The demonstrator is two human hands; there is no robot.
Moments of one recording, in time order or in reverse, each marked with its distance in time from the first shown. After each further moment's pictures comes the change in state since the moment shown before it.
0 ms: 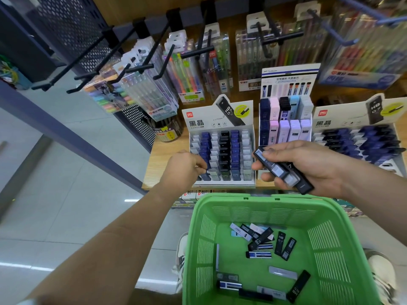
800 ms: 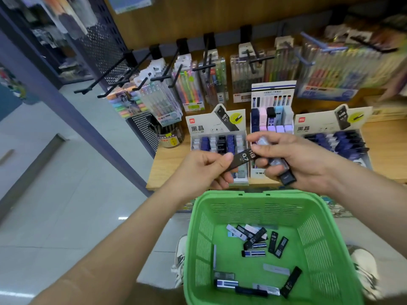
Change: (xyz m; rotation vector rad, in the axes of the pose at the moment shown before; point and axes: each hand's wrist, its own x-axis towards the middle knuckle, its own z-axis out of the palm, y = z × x) left_hand -0.103 0.084 -0.062 -0.921 -0.191 0.081; right_hand -0.061 0.007 0.032 0.115 -0.145 -0.257
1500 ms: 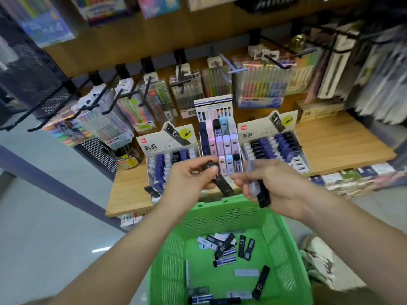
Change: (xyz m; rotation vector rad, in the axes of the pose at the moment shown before) left_hand 0.029 0.013 0.087 -0.111 0.145 0.070; right_hand -0.061 0.009 -0.053 0.151 0.351 0.036
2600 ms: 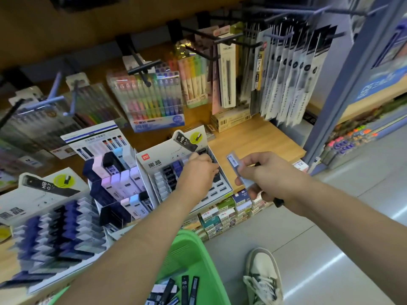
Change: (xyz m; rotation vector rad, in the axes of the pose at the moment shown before) left_hand 0.186 -0.078 0.238 1.082 -0.271 0.751; right_hand 0.017 -0.076 -0.183 -0.534 0.398 -0.146
